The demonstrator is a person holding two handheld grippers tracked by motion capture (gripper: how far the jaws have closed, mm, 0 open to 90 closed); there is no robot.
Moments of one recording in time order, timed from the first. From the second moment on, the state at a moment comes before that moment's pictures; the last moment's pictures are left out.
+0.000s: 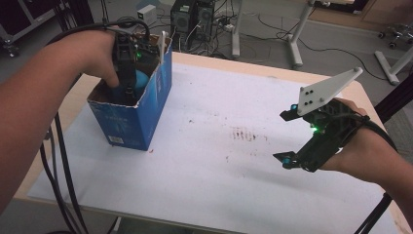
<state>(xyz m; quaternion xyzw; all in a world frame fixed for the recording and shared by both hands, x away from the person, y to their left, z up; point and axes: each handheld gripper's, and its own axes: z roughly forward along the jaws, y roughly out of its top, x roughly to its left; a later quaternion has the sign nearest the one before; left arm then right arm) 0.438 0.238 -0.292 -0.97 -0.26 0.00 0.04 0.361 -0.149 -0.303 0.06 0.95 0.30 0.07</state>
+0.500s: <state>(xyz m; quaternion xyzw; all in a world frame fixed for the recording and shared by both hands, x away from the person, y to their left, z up) 0.440 0.243 -0.277 -0.96 -0.27 -0.02 0.03 0.361 -0.150 -0.304 0.06 0.95 0.30 0.07</state>
